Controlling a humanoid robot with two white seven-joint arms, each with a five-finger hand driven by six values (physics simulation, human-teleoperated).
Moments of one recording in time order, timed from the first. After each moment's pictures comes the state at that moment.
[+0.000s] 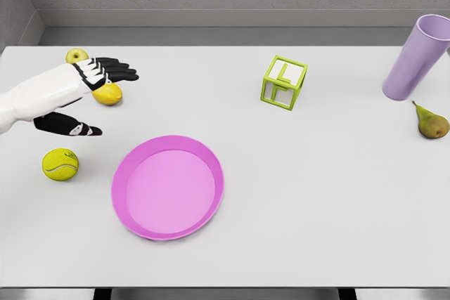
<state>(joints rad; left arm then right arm) -0.29 0.92 -0.28 -1.71 -0.07 -0.61 -0.38 0.08 0.00 -0.24 0.00 -0.09 -0.19 0.05</state>
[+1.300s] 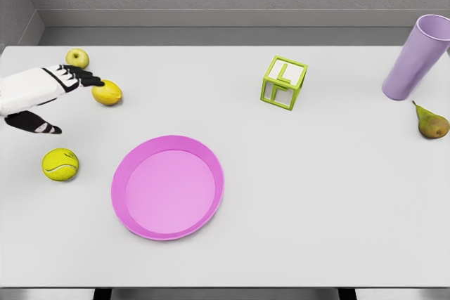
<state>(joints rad) -0.36 0.94 -0.26 -1.52 -0.24 -0.61 -0.51 0.08 0.00 -0.23 0.00 -0.09 -0.19 0.04</state>
